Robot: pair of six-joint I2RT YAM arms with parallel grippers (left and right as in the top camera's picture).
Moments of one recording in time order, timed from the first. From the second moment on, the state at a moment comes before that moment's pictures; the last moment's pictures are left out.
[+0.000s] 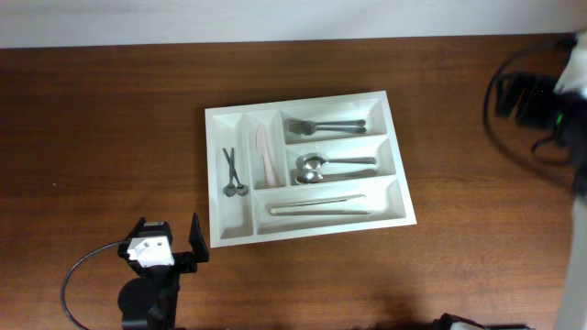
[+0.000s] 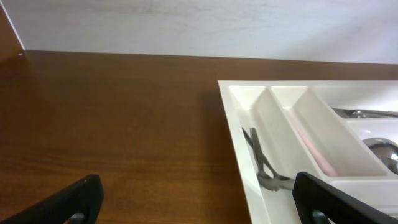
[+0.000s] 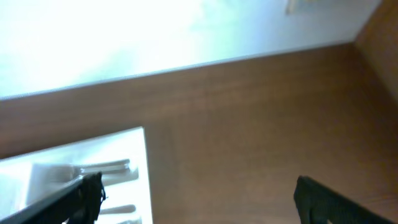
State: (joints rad) left arm 0.01 0.01 0.09 -0.29 -0.03 -0.04; right arm -0.35 1.31 1.54 -0.79 -0.28 0.02
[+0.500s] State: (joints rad) left arm 0.01 0.01 0.09 -0.29 -0.03 -0.04; right arm -0.15 0.88 0.97 -0.41 -0.31 0.02
